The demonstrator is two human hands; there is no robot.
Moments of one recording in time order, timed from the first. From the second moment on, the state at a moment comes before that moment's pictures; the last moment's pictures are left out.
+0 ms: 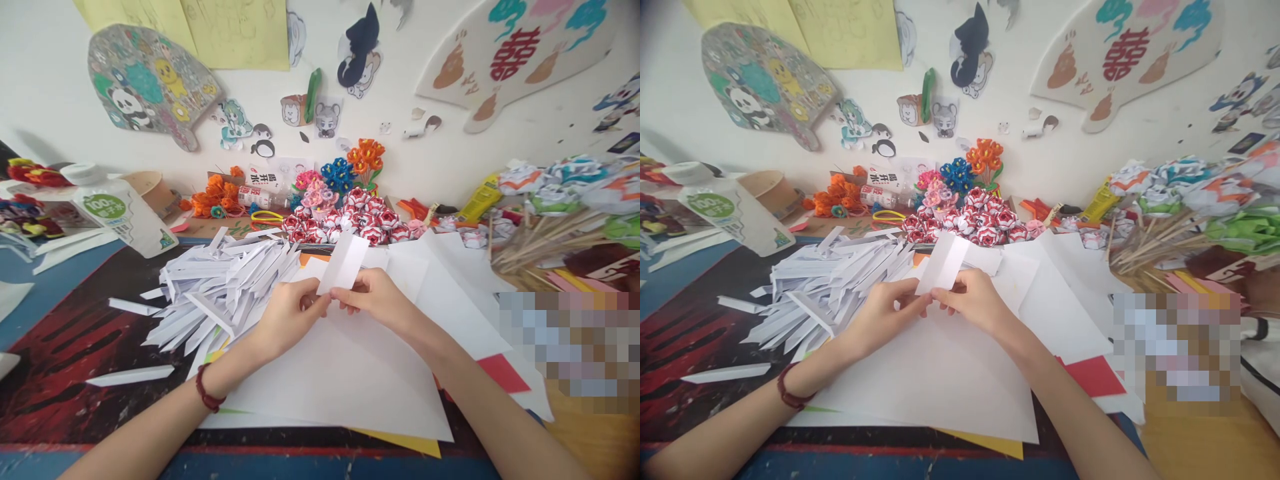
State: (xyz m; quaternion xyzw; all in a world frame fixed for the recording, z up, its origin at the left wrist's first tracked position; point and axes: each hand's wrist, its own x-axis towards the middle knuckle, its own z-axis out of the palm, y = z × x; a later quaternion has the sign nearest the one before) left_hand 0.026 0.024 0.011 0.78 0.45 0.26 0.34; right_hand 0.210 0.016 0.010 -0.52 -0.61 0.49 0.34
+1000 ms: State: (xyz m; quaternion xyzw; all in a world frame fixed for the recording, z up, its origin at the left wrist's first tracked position) left_hand 0.027 0.021 0.019 0.77 0.47 0.27 0.33; right_hand 0.213 0.016 0.019 -0.55 -0.59 0.45 0.39
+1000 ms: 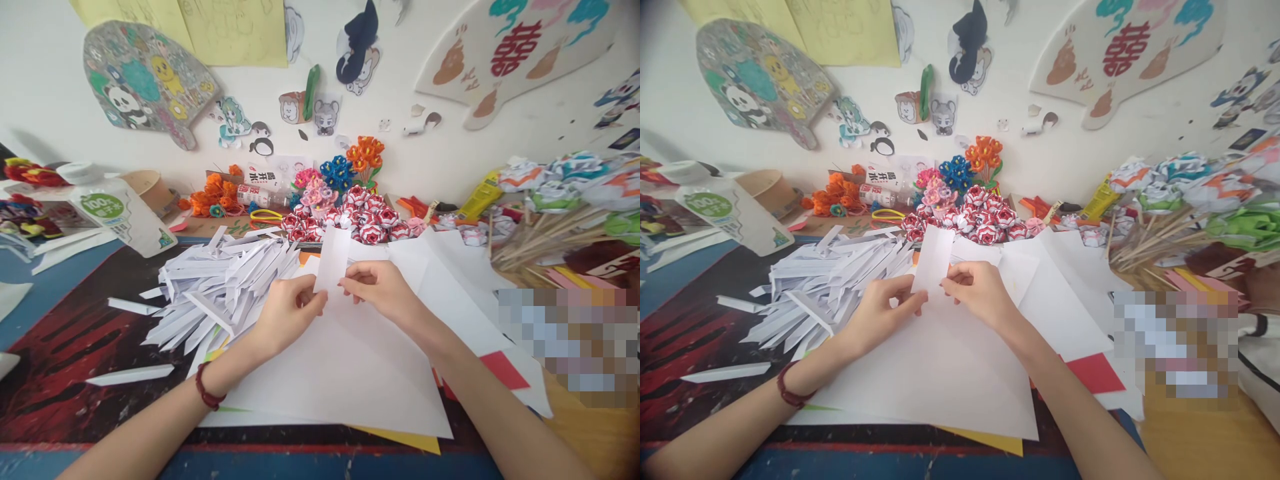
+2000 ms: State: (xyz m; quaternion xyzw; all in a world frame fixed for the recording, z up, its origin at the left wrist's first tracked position) left_hand 0.023 0.018 0.001 0.85 0.42 0.31 0.10; right_hand 0.213 0.018 0.011 -0.55 -0.59 0.46 0.37
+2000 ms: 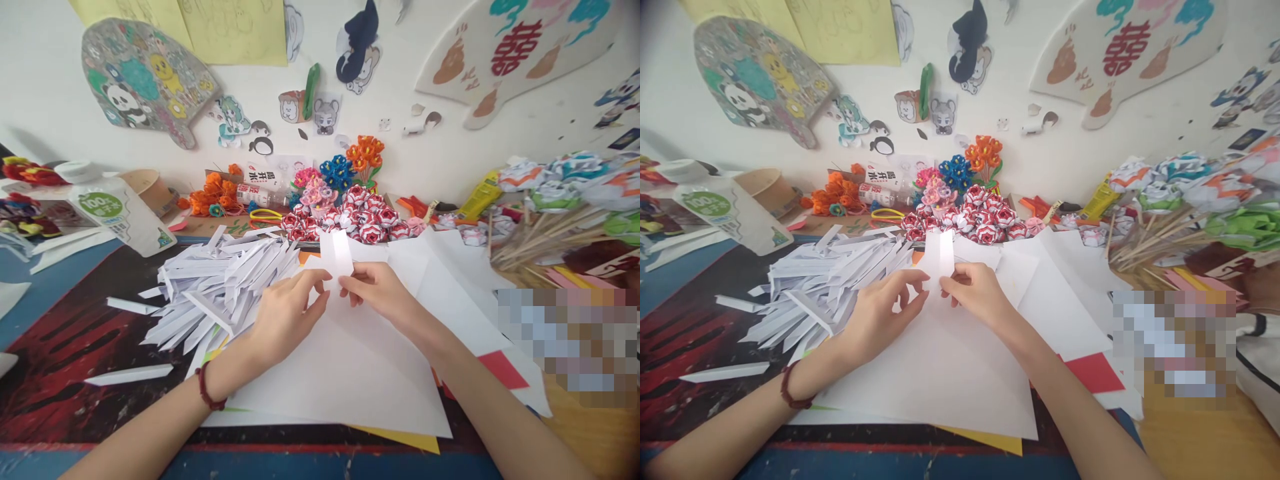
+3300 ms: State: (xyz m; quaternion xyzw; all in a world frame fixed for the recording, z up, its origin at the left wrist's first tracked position) left_hand 0.015 0.023 -0.001 0.89 0.27 0.38 -0.01; right_hand 0.217 0.016 0.018 -0.45 -0.57 0.57 0.39
